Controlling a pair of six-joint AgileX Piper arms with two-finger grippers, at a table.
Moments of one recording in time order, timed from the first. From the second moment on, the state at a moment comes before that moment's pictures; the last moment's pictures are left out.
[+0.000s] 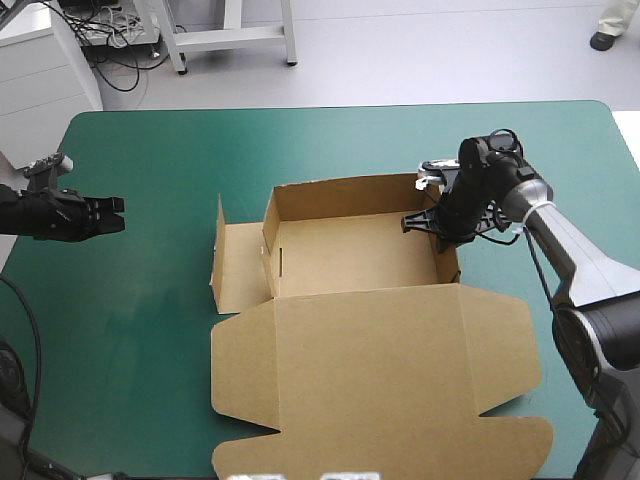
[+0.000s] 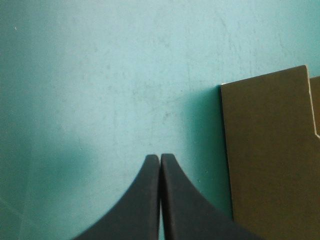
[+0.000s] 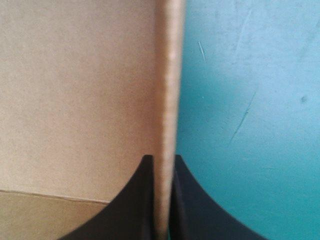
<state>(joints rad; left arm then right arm) 0.42 1.64 -1.36 -0.69 1.11 0.55 0.28 1.85 -1.61 0.09 1.23 0.09</state>
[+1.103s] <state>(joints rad) 0.42 1.64 -1.36 -0.62 1.11 0.56 0.28 1.37 -1.61 0.24 1.24 -0.08</state>
